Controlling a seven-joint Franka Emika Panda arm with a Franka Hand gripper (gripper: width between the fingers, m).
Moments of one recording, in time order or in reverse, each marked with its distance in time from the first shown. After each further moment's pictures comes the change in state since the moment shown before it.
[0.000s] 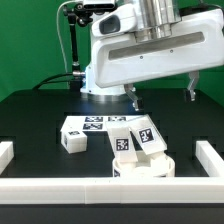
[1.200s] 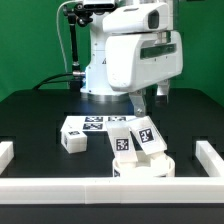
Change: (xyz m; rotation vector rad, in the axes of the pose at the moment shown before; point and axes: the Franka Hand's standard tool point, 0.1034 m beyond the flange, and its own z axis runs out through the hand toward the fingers) arm -0.006 0.023 0.006 -0.091 -0.097 -1.105
